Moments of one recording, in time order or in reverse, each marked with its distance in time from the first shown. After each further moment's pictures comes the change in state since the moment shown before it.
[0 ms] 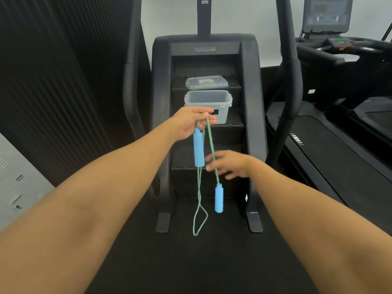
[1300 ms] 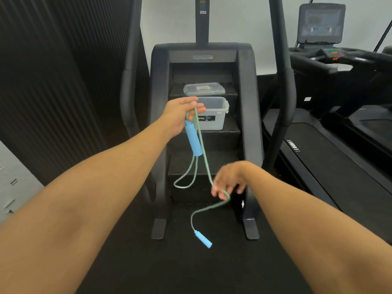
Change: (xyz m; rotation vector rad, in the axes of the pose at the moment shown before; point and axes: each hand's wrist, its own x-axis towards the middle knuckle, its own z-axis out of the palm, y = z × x) left_hand 0.005 0.024 0.000 -0.095 0.185 0.182; right_hand -0.011 0.002 -0.009 -0.464 -0.301 0.166
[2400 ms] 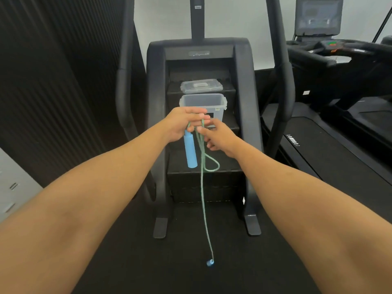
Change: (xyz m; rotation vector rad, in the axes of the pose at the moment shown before) left_hand 0.003 -0.018 0.000 0.100 -0.185 -0.133; right_hand 0.005 -0.038 -0.044 0.673 0.819 -0.476
